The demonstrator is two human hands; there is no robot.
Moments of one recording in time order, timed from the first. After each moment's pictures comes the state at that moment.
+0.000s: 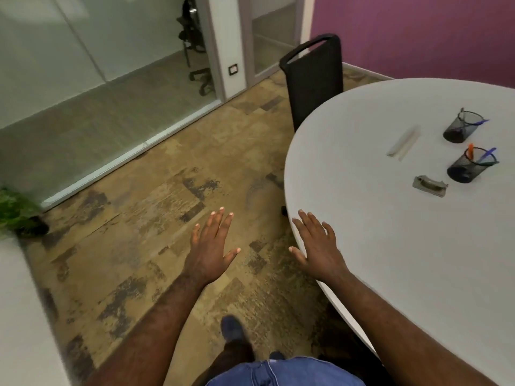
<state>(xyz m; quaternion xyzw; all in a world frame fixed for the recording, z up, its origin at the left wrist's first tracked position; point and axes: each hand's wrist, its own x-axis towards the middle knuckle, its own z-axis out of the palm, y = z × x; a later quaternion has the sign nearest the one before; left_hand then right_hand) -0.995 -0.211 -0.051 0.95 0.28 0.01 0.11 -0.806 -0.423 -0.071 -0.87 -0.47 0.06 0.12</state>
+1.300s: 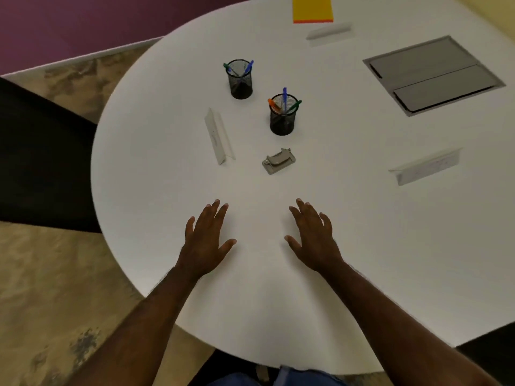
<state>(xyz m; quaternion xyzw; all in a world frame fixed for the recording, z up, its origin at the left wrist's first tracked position) -0.481 -0.227 -0.121 0.95 -0.24 -0.13 0.14 -0.578 -0.493 -0.140 -0.98 0.07 0.05 0.17</state>
